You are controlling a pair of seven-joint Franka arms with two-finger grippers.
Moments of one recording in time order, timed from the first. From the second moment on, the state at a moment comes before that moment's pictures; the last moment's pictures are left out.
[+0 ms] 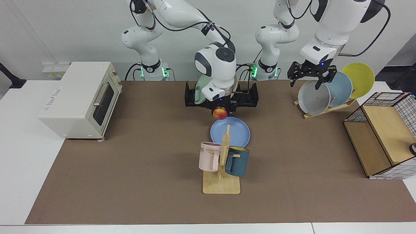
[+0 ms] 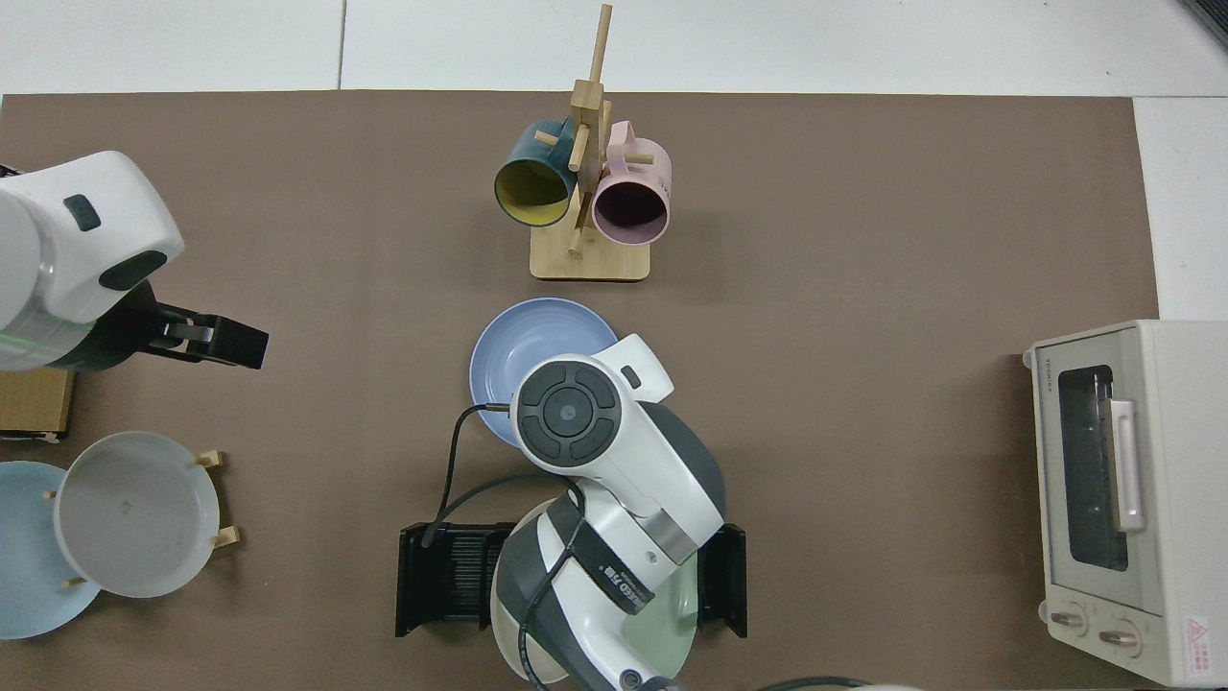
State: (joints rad) left arm 0.06 -0.01 -0.22 -1.58 0.02 1.55 0.06; right arm 0.76 0.38 -0.06 -1.73 0.00 2.14 0.91
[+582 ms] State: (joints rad) left arm 0.06 -0.01 -0.22 -1.58 0.02 1.55 0.07; right arm 0.77 0.50 -0.06 -1.70 0.04 2.29 0.94
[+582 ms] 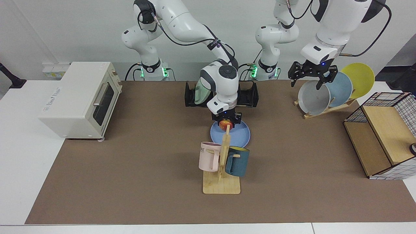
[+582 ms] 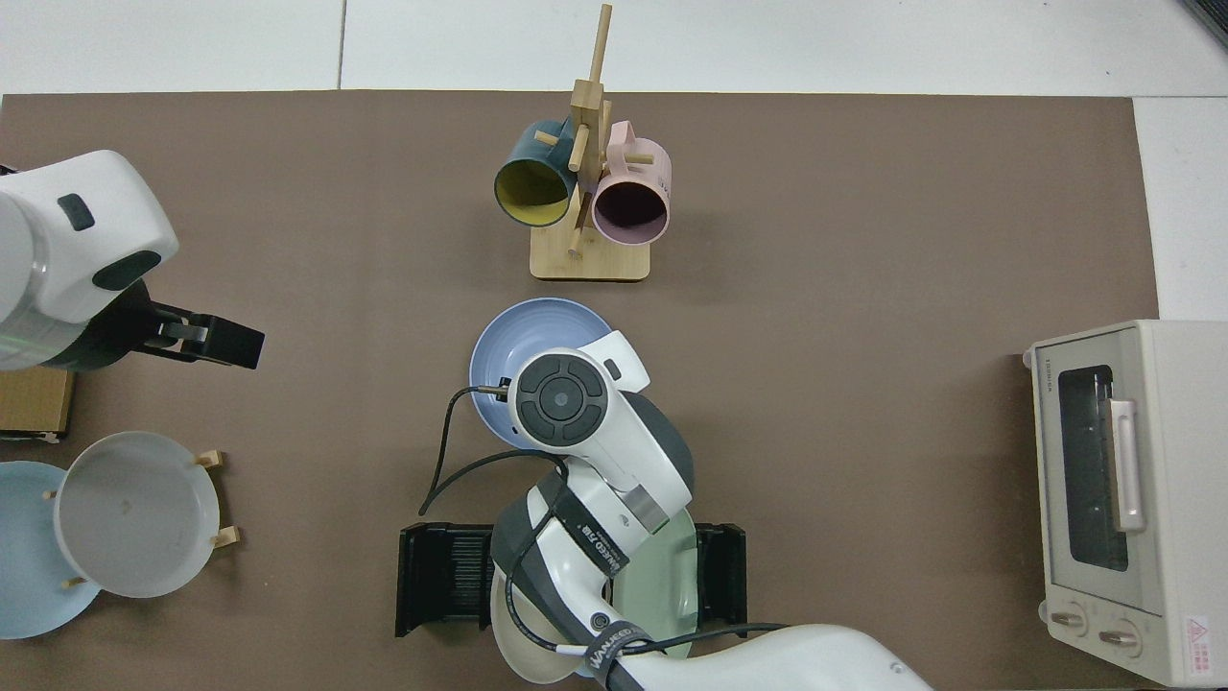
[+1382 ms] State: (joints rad) left arm 0.08 -0.02 -0.20 -1.56 0.03 1.55 0.07; right arm 0.68 0.48 -0.14 -1.44 0.05 2.05 0.75
